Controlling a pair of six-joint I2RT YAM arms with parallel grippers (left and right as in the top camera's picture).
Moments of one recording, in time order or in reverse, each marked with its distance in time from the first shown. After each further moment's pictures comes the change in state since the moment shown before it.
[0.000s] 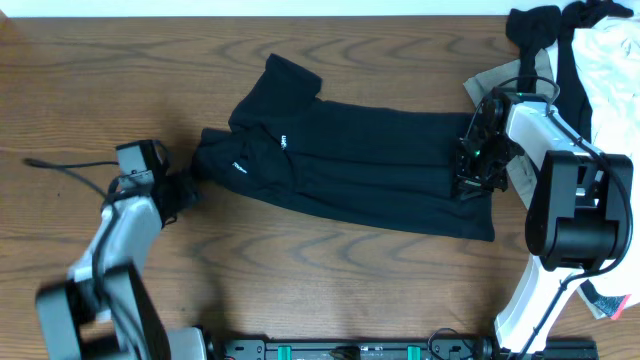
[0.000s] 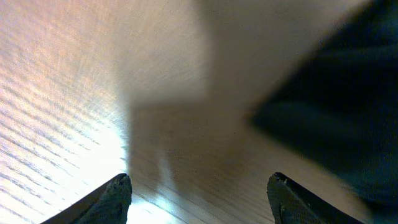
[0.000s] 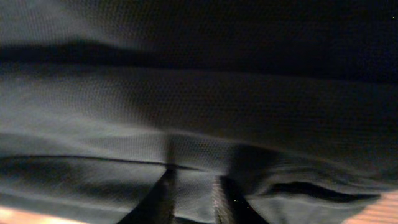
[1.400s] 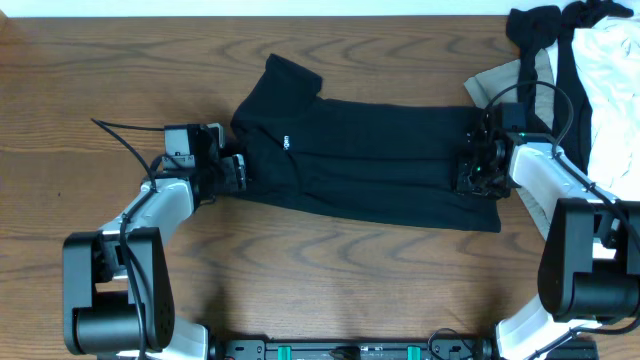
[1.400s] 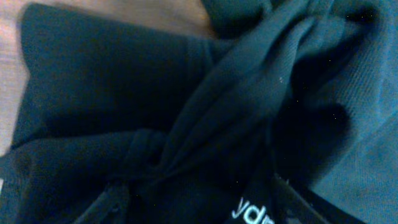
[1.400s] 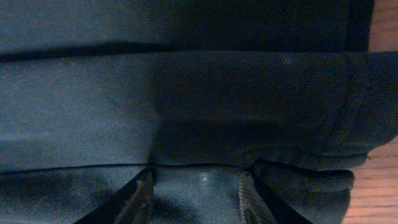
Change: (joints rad) left arm -0.212 0.165 0.067 0.076 0.241 0.138; right arm 0.024 -0.286 -0.356 0.467 0.096 0.007
